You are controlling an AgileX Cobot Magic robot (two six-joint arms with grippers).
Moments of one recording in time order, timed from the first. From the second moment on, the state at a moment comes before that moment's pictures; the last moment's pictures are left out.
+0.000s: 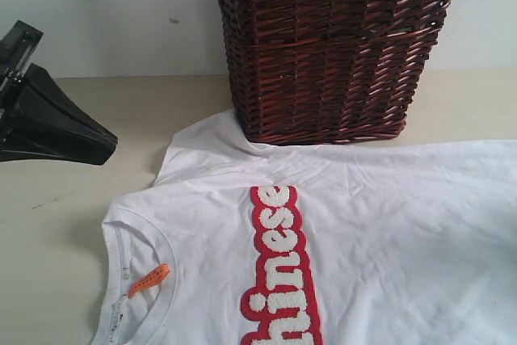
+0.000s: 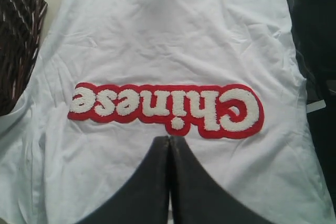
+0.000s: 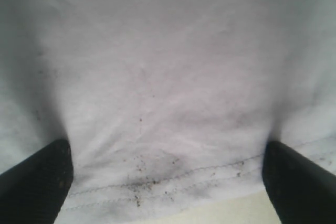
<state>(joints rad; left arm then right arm) -0.20 1.27 -1.00 -0.89 1.21 1.60 -0.54 1.95 -1.03 0.09 0.79 -1.98</state>
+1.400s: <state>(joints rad) -0.36 1.77 -0.85 -0.50 0.70 1.62 -0.54 1.95 -1.03 0.09 0.79 -1.98</state>
